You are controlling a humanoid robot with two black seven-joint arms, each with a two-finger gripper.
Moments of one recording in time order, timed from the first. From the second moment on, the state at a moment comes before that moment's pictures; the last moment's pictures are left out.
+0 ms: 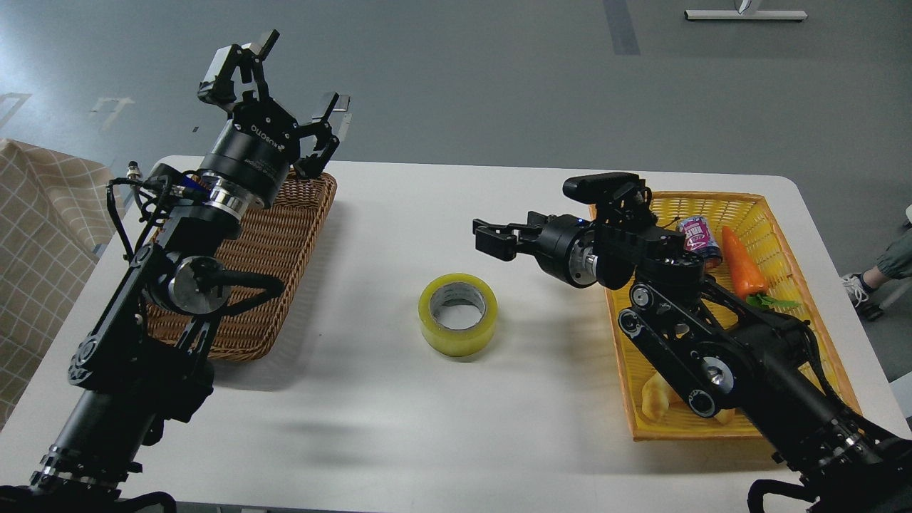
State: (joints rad) left arm -0.37 0.13 -1.44 -1.35 0.65 -0.23 -0.09; right arm 0.60 -0.02 0.99 1.18 -2.11 0.37 -0.06
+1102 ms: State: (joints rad) left arm -0.33 0.23 -1.39 -1.47 0.80 -0.27 -0.14; right arm 0.41 -0.36 1.63 1.40 -0.59 0.49 0.14
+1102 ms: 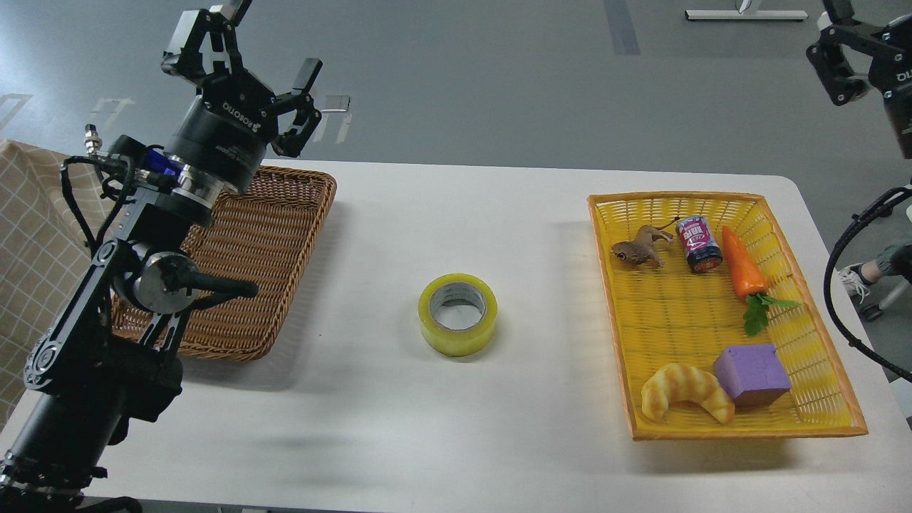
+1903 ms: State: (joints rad) left arm -0.33 0.40 -0.98 -1.44 2.18 -0.23 -0.02; right arm 0.39 -0.39 1.74 1.44 -0.55 0.49 0.13
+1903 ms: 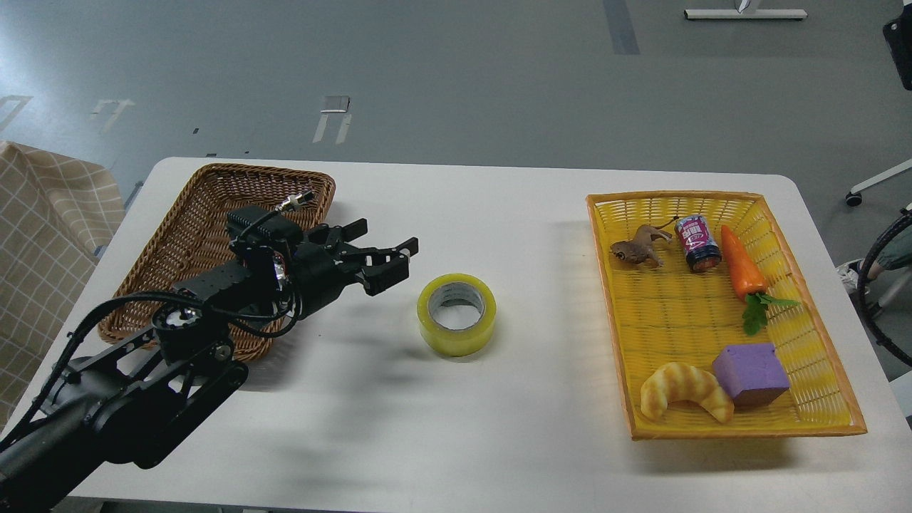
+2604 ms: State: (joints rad) left arm -0.53 0.31 -0.69 -1.23 2.18 -0.21 0.00; right arm 0.41 -0.38 1.75 1.46 -0.55 0.49 0.14
